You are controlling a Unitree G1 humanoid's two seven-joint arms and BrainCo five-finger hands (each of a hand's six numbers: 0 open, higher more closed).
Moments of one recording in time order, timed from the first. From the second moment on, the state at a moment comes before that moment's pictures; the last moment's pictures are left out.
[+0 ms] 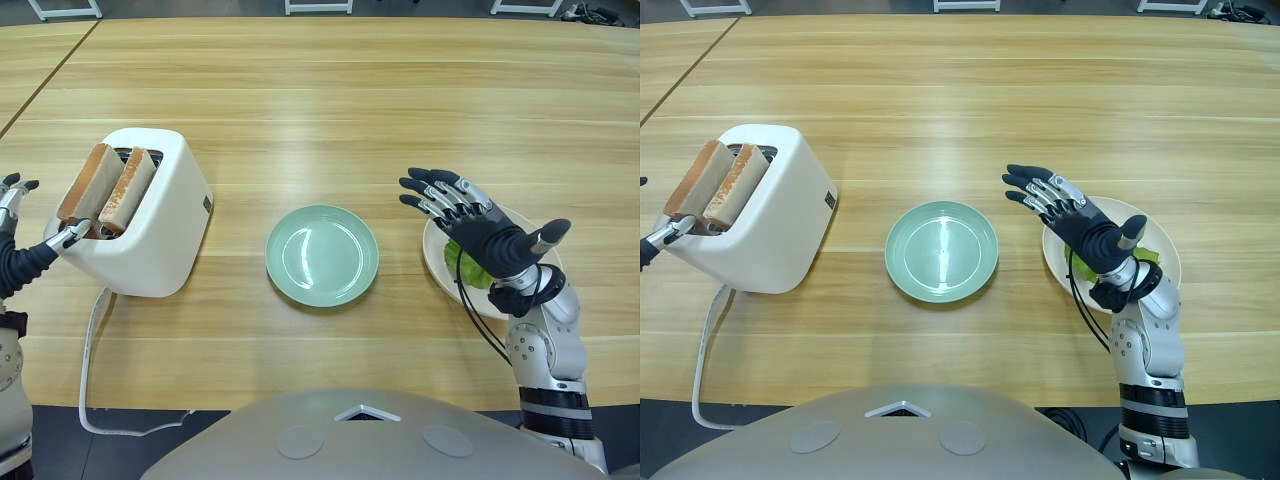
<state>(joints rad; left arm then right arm) 0.49 0.54 0.64 -0.48 0.68 -0.01 -0.18 0.20 -0.34 -0.16 -0.28 0.65 -0.16 0.92</state>
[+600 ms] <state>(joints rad) 0.44 0.56 0.59 -0.40 0.64 -0.05 -0.12 0.21 -0.34 -0.16 -0.29 0.63 -0.17 0.92</state>
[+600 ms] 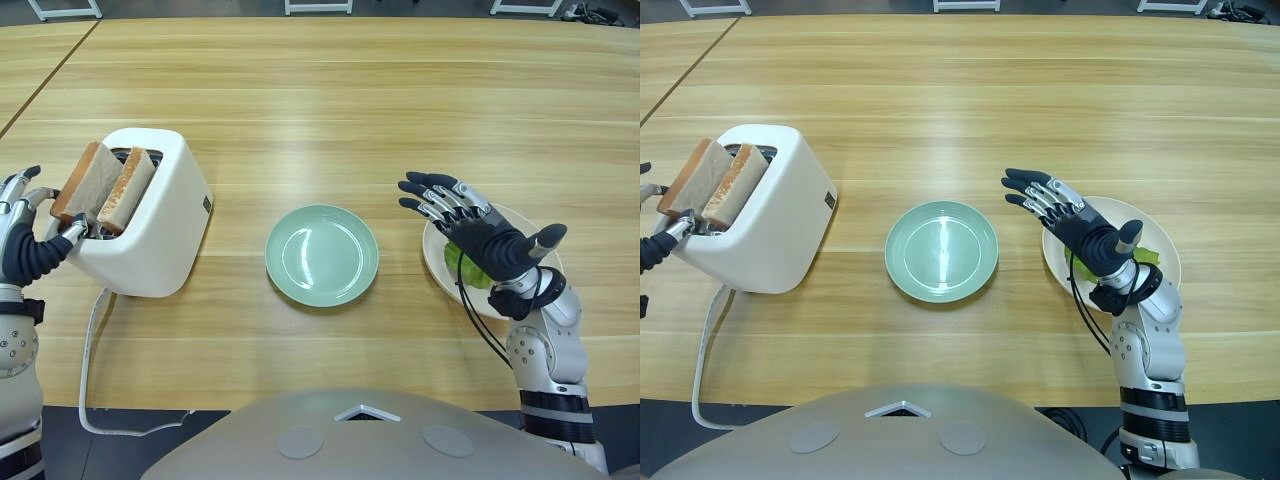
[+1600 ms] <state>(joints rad) 0.24 0.54 0.68 -0.52 0.22 -0.13 -0.05 0.21 -0.33 -0.13 -0.27 0.59 -0.21 0.91</state>
